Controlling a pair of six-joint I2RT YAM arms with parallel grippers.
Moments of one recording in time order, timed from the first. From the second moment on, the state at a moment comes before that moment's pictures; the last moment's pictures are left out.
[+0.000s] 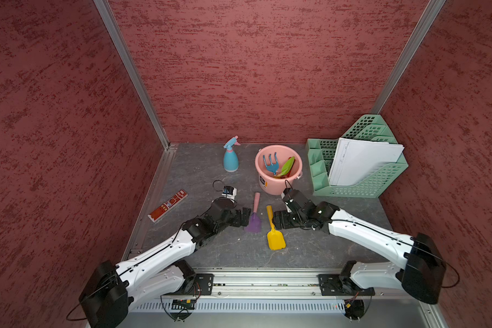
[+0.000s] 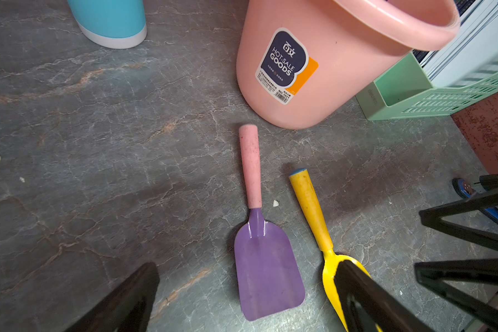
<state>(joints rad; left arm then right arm) -0.74 0.99 0.57 -0.23 -0.14 -0.52 0.85 1.33 0.90 -0.63 0.02 0.65</state>
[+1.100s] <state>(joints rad) -0.73 0.95 0.56 -0.31 -0.17 -0.53 0.88 1.74 0.96 -0.28 0.26 0.63</state>
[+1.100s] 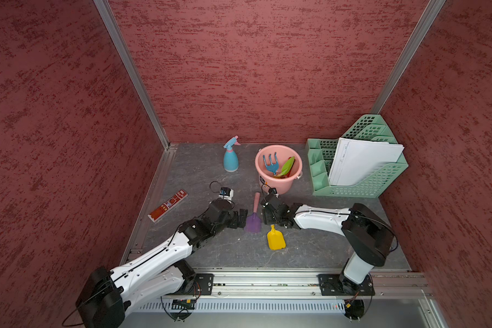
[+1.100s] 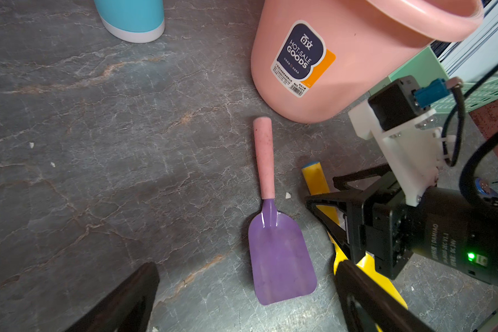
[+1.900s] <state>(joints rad) -0.73 0.92 0.55 -0.34 -0.18 -0.53 0.88 1.77 1.01 -0.38 0.27 0.67</state>
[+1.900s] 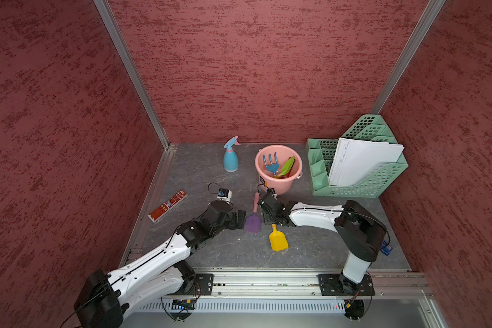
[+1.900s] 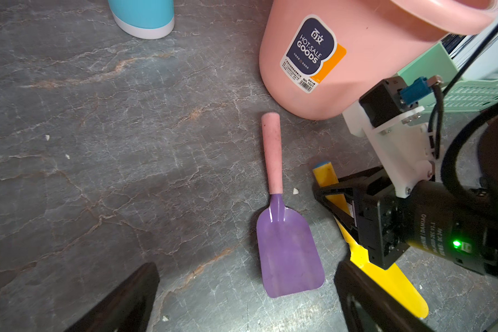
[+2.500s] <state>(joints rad) -0.81 0.91 0.61 -0.26 -0.06 -0.56 0.92 1.34 1.22 -0.78 0.60 0.87</state>
